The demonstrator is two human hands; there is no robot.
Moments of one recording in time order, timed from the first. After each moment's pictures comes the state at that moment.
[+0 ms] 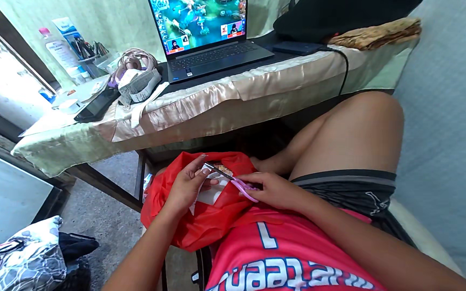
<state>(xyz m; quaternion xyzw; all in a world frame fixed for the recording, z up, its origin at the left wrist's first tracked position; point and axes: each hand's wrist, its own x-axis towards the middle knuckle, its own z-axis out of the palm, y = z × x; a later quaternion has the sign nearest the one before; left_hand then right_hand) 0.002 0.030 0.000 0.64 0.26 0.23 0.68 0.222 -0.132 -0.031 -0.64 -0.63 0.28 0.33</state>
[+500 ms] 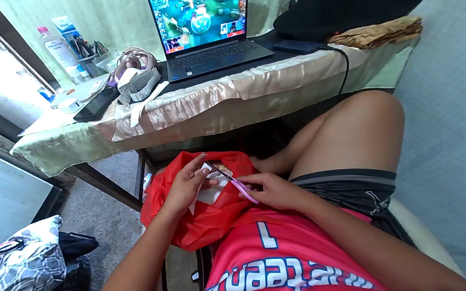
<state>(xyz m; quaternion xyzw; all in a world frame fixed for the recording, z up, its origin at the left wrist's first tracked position) 0.001 0.028 0.003 0.65 0.25 0.24 0.68 0.220 -0.134 -0.027 -0.61 -0.62 0.34 0.35</state>
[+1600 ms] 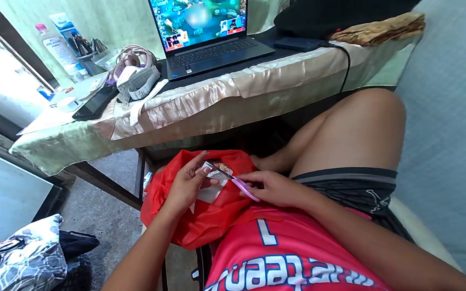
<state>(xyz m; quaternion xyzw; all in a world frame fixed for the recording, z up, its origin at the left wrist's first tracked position) 0.000 0.027 0.003 0.67 0.21 0.24 0.67 0.223 -0.133 -0.024 -0.62 -0.63 0.34 0.33</state>
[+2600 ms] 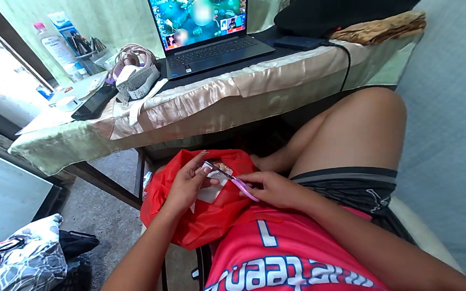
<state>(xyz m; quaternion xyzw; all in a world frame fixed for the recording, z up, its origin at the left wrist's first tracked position) 0.001 0.026 0.002 0.66 0.22 0.25 0.67 0.220 -0.135 -0.025 -0.63 -0.63 0.33 0.33</state>
